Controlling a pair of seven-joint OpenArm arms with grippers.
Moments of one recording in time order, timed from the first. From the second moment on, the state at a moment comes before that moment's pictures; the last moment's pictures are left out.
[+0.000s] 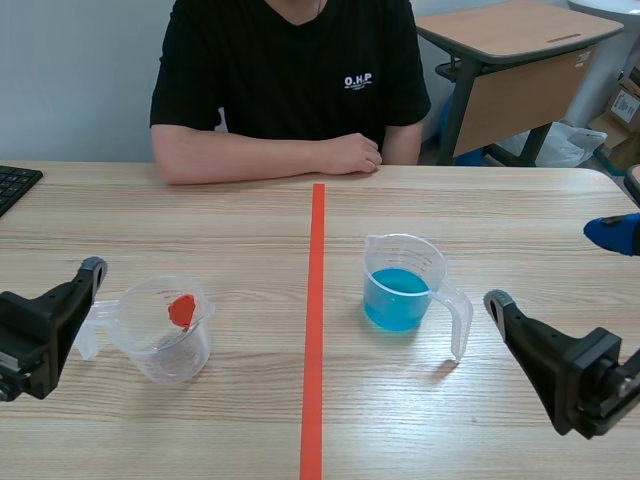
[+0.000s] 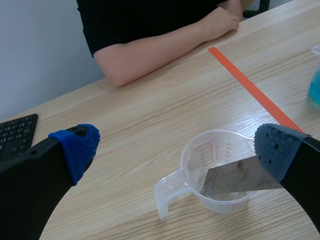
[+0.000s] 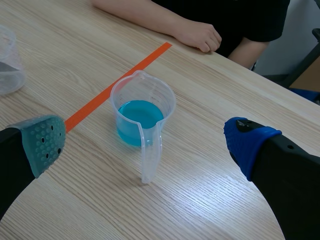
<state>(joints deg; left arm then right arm) 47.9 -32.6 -8.6 120.1 -12.5 -2.3 -7.1 -45.2 30.3 13.0 114.3 11.8 24.7 12.3</state>
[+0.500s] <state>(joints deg) 53.6 -35.1 -13.3 120.1 -12.5 -0.6 -7.1 -44.3 30.3 13.0 114.3 11.6 26.1 12.3</state>
